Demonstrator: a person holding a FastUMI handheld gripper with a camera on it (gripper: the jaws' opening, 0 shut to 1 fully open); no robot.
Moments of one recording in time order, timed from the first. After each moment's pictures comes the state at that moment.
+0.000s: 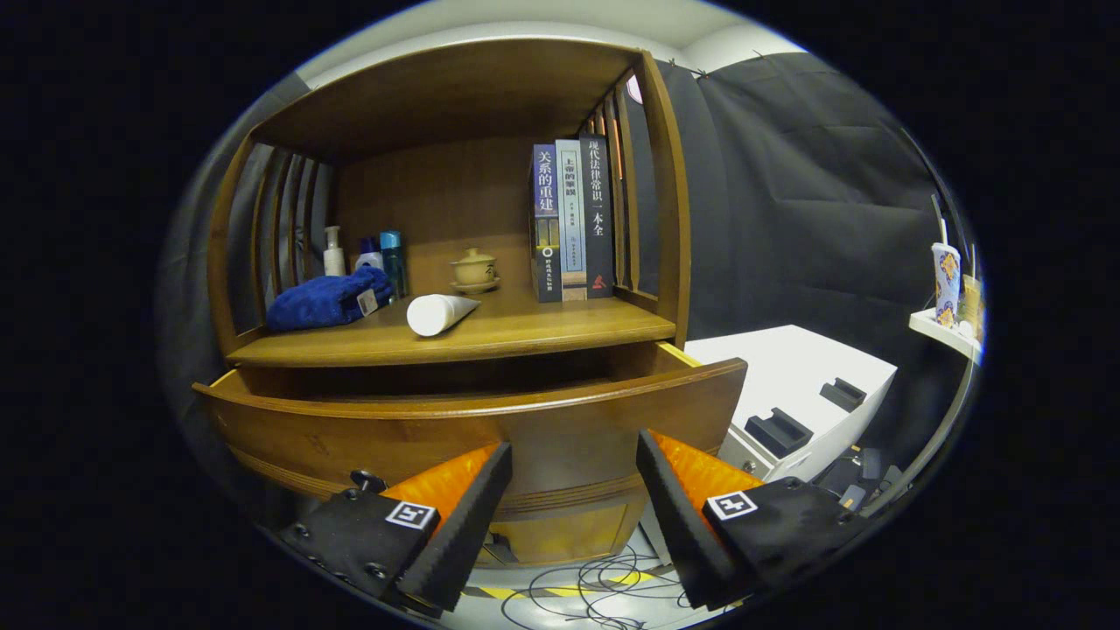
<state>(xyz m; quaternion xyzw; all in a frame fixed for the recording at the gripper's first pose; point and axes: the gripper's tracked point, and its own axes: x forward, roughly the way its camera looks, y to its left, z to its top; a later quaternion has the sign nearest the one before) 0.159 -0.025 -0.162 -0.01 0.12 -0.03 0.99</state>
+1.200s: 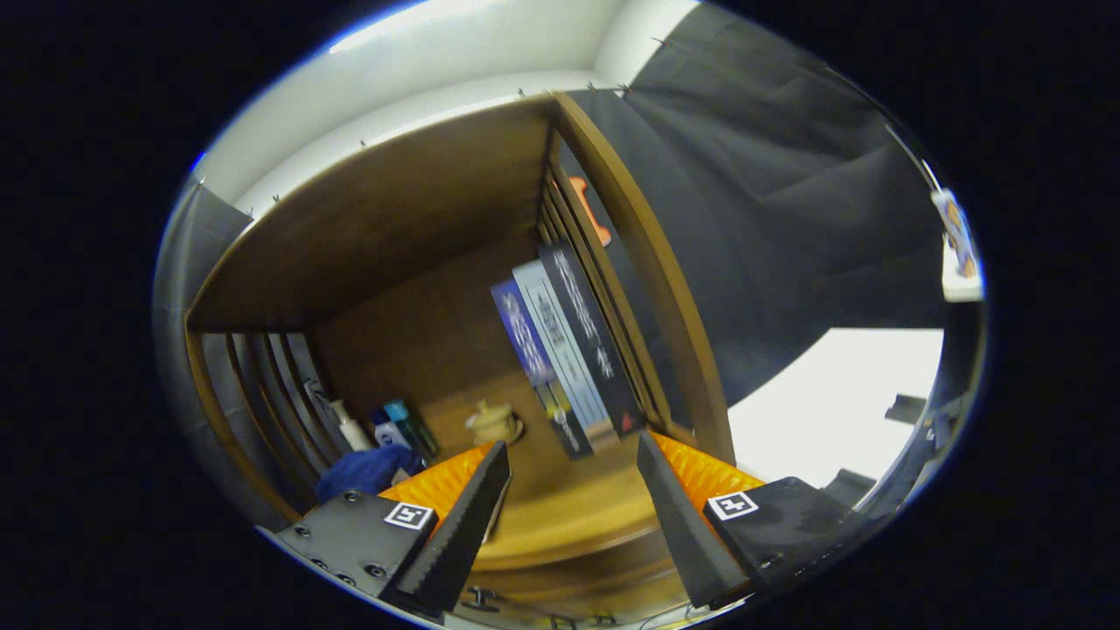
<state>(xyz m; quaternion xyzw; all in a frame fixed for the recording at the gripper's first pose) 0.236 -0.033 0.038 0.13 -0.02 0.00 0.99</state>
